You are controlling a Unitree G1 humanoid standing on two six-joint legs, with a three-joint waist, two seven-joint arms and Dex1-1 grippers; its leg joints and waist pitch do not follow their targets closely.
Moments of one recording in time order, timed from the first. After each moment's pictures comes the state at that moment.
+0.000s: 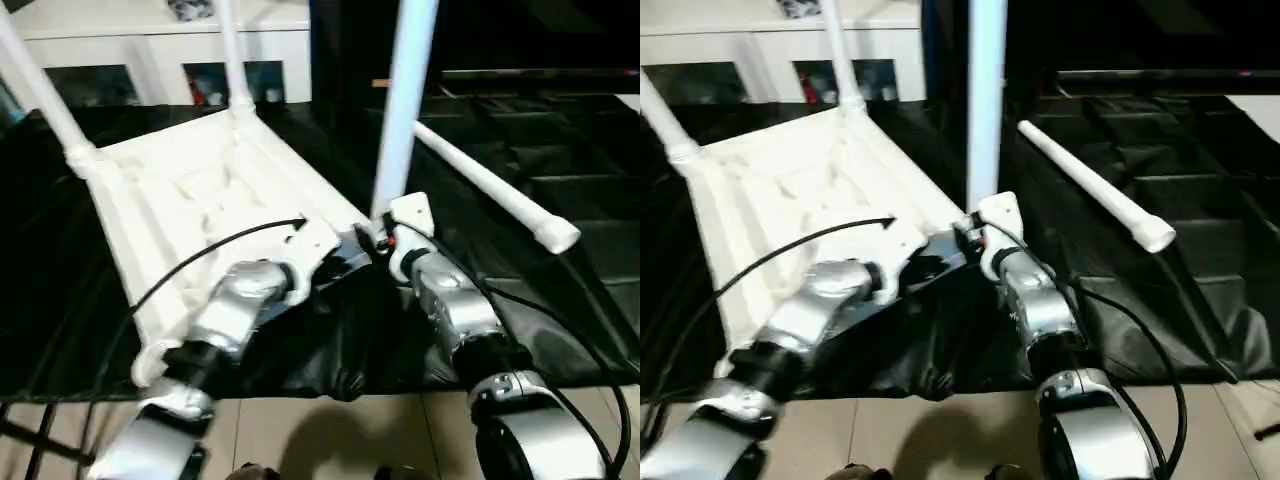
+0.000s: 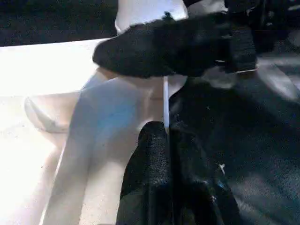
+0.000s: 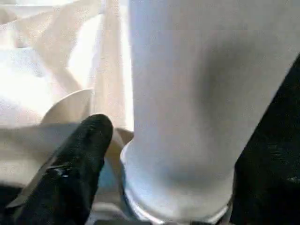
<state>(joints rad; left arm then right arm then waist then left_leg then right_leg) -0.57 0.16 -0.23 0.56 0.08 0.17 -0.76 -0.63 -0.05 0.03 0.79 -0.02 0.03 0.36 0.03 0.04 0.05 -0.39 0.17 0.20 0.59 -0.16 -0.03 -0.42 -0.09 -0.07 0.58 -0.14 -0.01</state>
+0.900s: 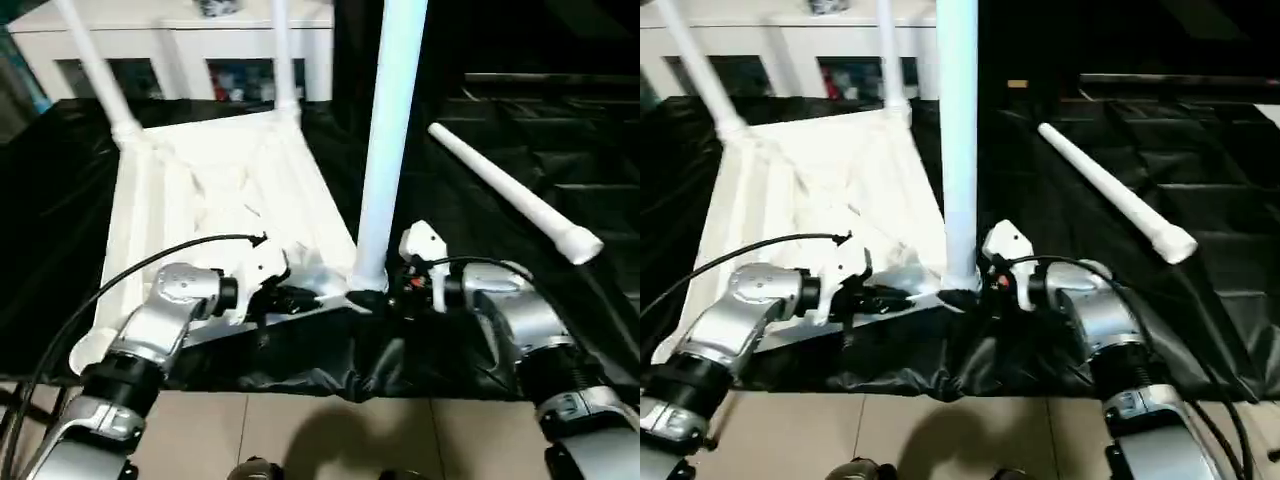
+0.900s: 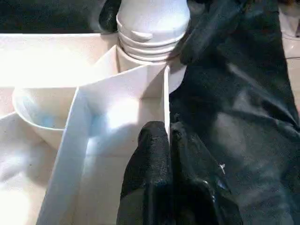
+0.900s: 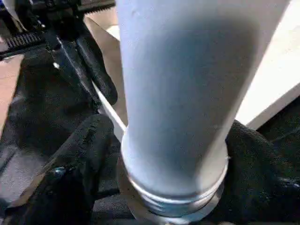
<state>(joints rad) -0.48 0.39 -0.23 0.45 -0.05 0.10 -1.17 -0.55 -0.32 0.16 0.60 0.11 0.06 1.14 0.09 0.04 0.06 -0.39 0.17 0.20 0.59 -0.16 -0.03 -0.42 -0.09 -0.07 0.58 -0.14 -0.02</state>
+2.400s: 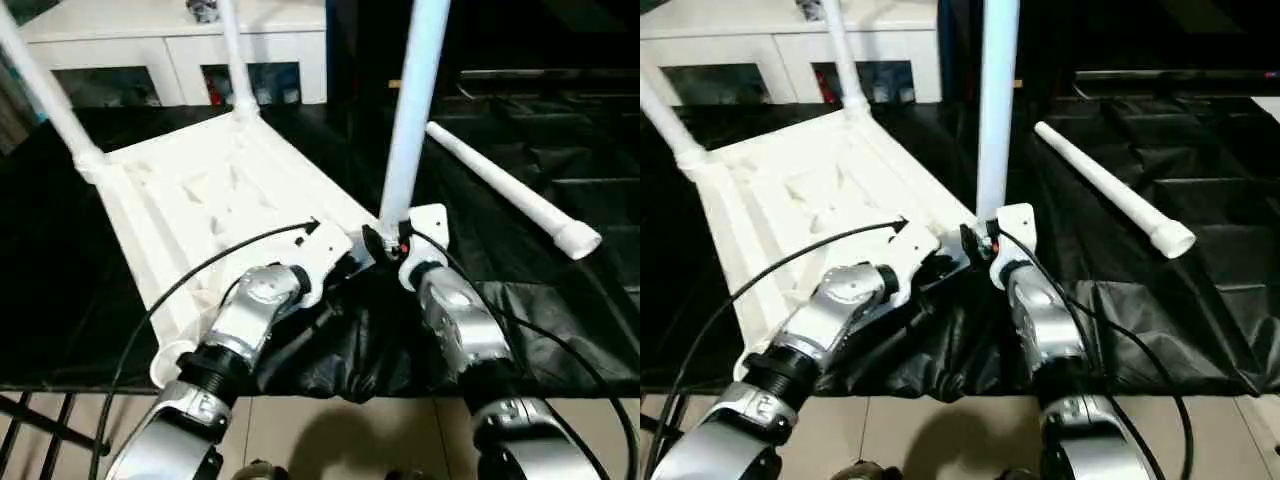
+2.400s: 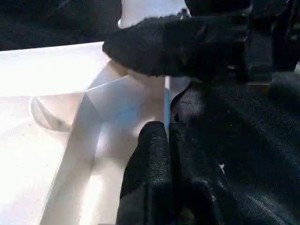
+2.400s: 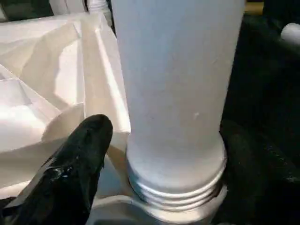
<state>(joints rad) -0.59 0.05 -0.26 0.60 0.13 0.16 -0.60 -0.49 -0.04 -0.05 0.59 0.05 0.02 0.26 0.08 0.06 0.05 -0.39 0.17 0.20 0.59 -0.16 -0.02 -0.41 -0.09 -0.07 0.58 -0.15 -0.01</state>
